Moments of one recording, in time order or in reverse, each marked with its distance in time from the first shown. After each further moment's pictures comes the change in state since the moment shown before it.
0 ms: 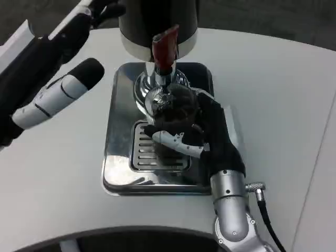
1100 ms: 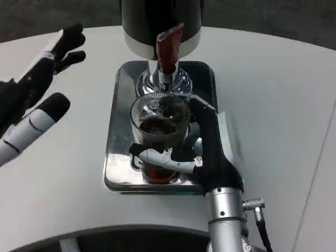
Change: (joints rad) left arm 0.270 0.023 0.114 -0.112 -0.013 0.082 0.025; right arm 0.205 0.019 0.121 -0.348 -0.187 0.126 -0.050
